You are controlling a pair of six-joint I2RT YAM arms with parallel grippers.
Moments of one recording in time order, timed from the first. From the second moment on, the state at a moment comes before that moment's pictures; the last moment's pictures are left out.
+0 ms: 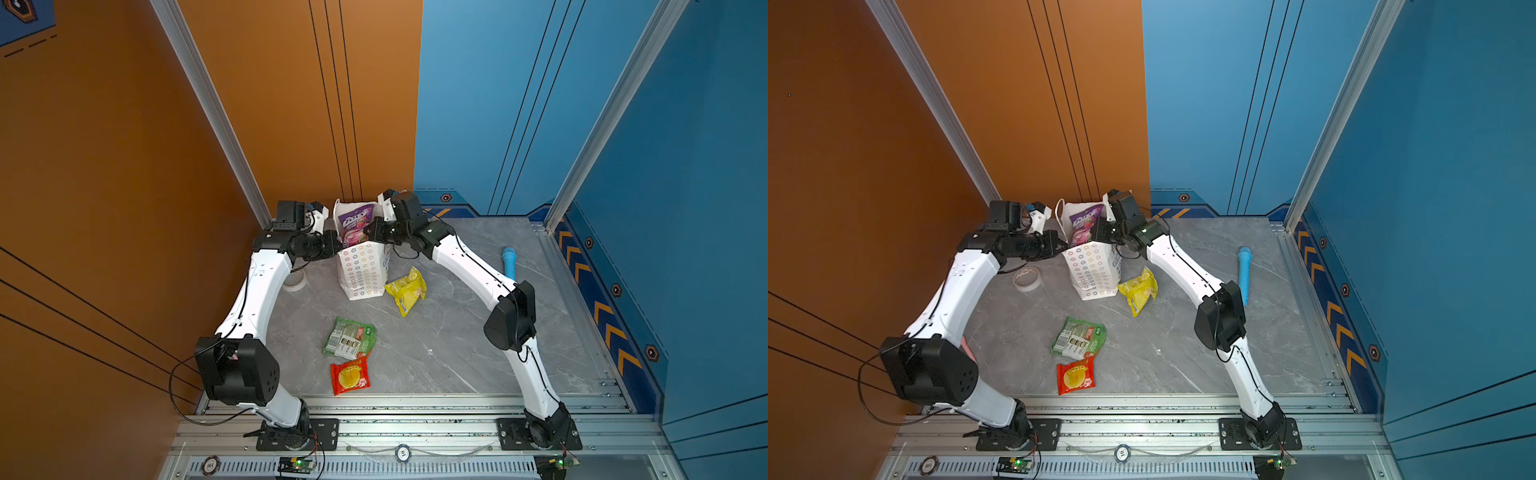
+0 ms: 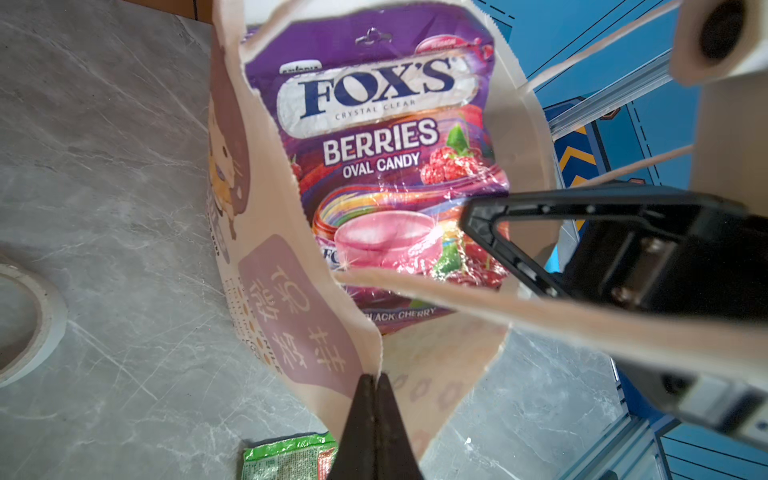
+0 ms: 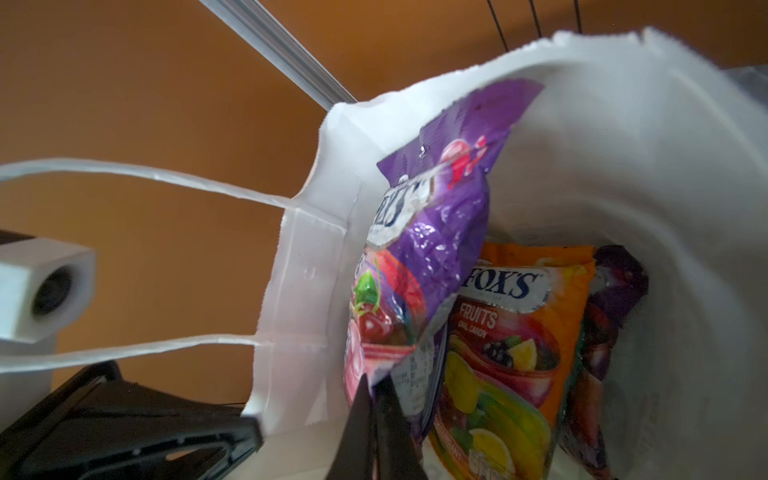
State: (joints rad) left arm -0.03 1.57 1.56 -0.81 0.46 -0.22; right arm 0.66 2.29 2.33 -0.51 -0.30 0.68
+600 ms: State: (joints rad) left arm -0.03 1.57 1.56 -0.81 0.46 -0.22; right arm 0.63 2.14 2.29 -0.47 -0.30 0.67
